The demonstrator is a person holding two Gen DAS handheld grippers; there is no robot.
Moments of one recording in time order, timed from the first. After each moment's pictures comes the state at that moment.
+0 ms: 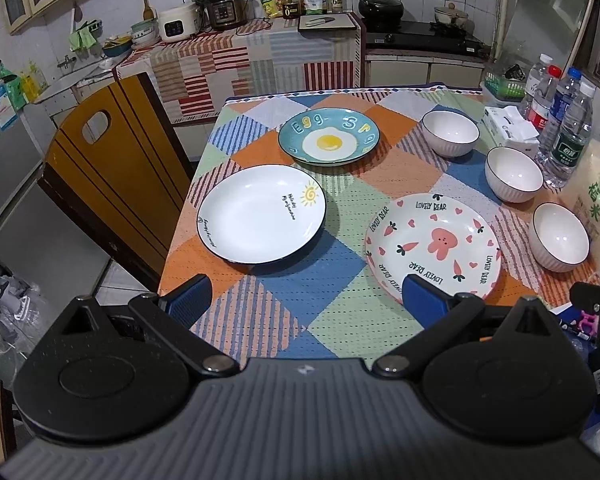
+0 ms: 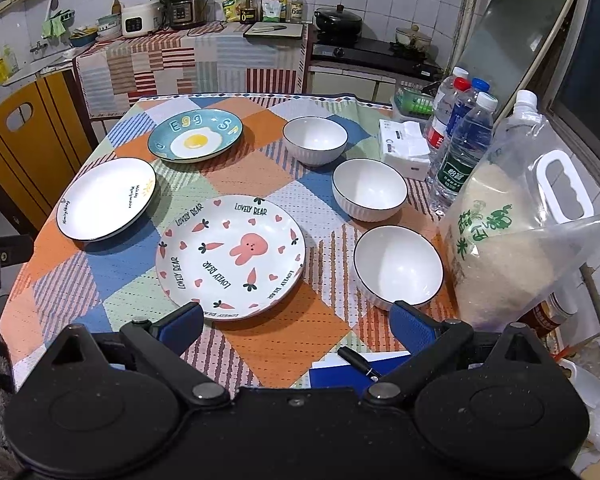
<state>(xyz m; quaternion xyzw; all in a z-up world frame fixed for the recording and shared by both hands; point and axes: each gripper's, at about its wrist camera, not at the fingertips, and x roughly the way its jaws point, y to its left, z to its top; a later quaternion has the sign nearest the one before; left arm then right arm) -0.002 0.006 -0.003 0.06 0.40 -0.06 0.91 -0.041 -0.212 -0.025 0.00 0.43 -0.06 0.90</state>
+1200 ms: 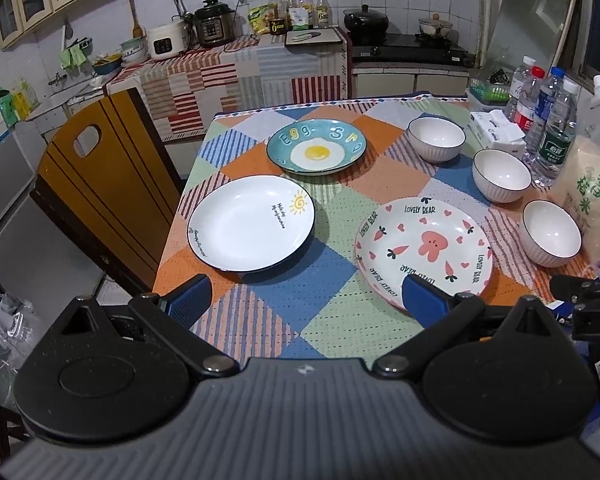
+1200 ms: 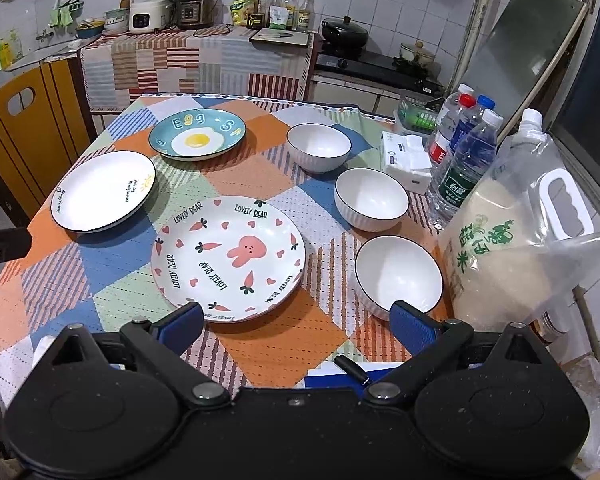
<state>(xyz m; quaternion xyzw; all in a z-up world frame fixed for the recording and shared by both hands) -0.016 0.010 -0.014 0.07 0.37 -0.08 0.92 -0.041 -0.199 -0.035 -0.04 0.42 -0.06 0.90</state>
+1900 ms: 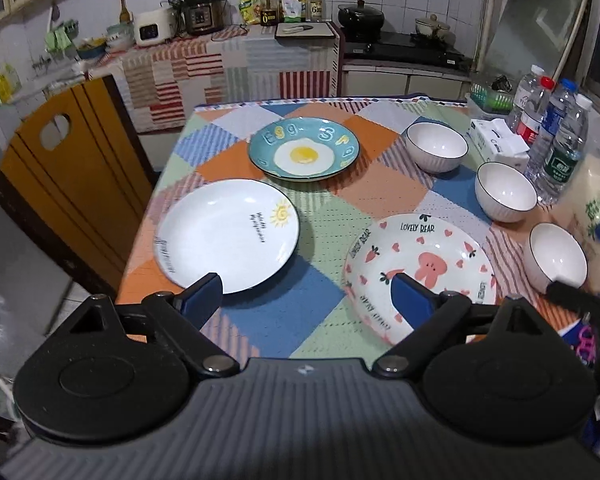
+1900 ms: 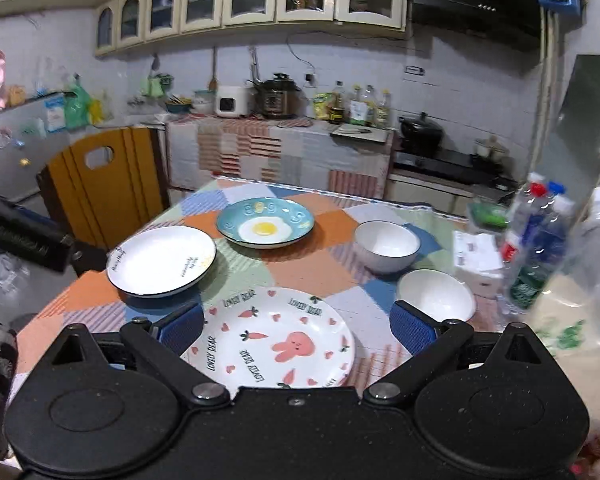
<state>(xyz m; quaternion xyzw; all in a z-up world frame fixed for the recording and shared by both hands) 0.047 0.004 -0.044 0.03 0.38 -0.10 0.92 -0.024 -0.234 -0.061 -0.03 0.27 0.09 0.96</state>
